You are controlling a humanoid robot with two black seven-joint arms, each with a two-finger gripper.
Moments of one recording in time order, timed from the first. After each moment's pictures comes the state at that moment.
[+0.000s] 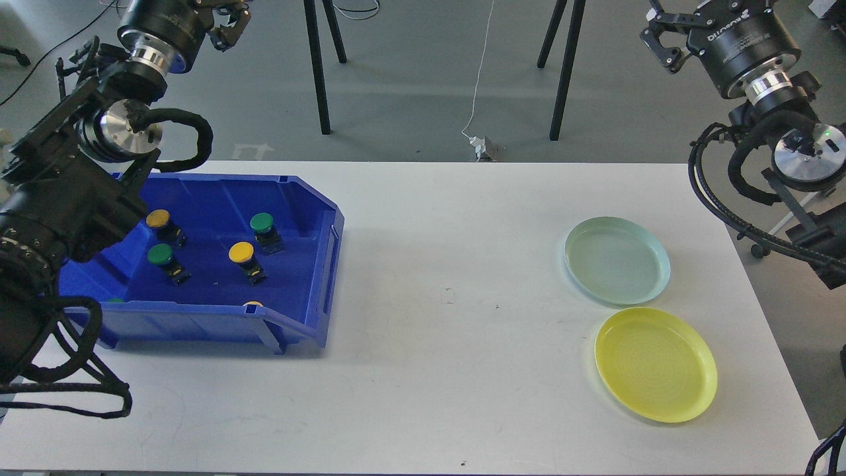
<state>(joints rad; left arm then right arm) -1.08 0.28 -0.76 -0.47 -0.03 -0.40 -0.29 0.89 -0.46 0.88 0.83 0.21 0.38 0.13</state>
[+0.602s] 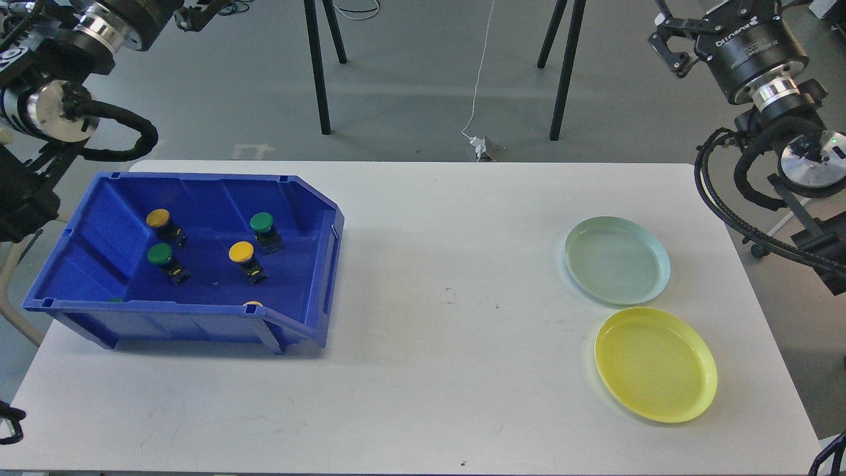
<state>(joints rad) -1.10 0.60 -0.55 -0.86 0.12 -0.32 -0.28 0.88 -0.47 0.91 0.84 0.21 0.38 0.13</state>
